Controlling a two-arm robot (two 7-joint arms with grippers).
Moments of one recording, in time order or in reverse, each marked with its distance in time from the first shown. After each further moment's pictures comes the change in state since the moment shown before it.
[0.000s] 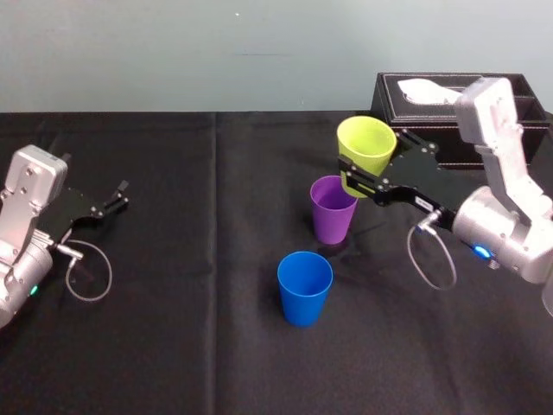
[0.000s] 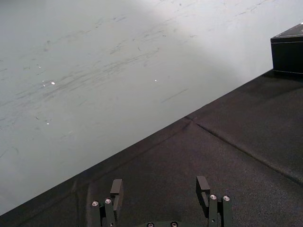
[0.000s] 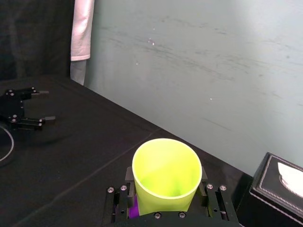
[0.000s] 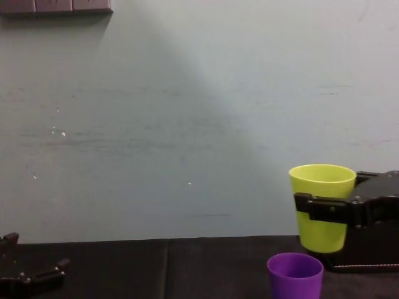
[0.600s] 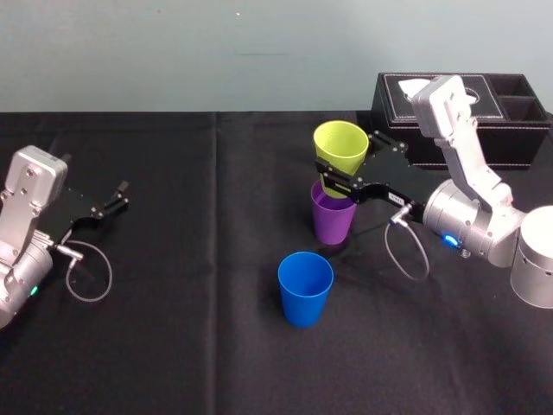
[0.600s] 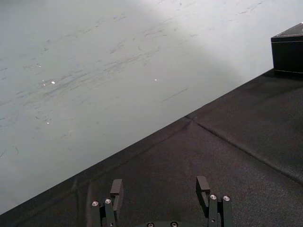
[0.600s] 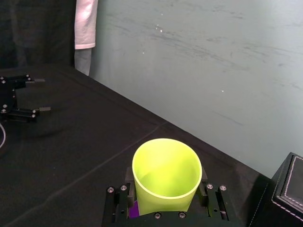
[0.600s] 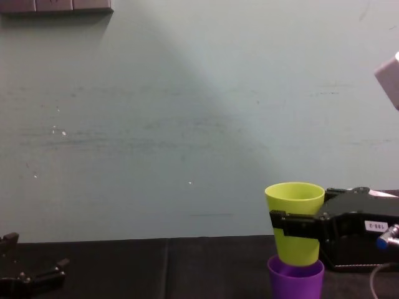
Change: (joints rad) left arm 0.000 0.000 0.000 0.000 0.000 0.000 0.000; right arm 0.117 -0.060 -0.068 0.162 -0.038 -0.010 0.038
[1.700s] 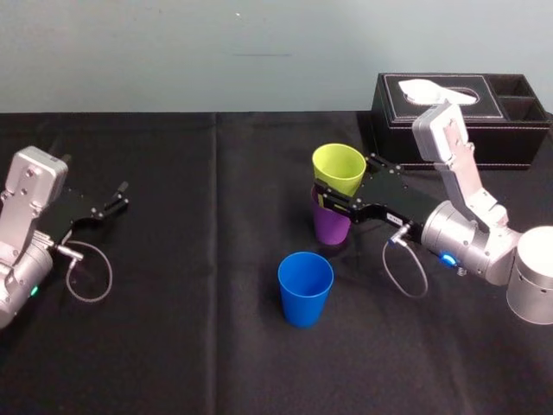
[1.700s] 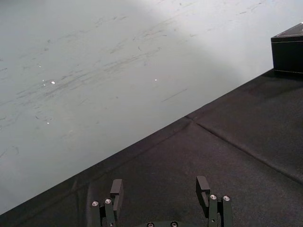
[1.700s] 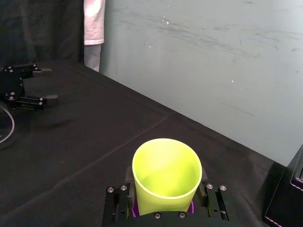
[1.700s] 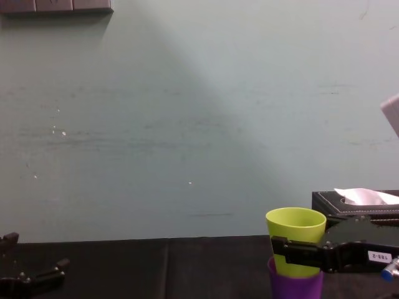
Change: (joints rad) left arm 0.000 0.000 0.000 0.000 0.000 0.000 0.000; right arm -0.011 -0.004 -0.011 0.080 0.027 -0.075 0.038
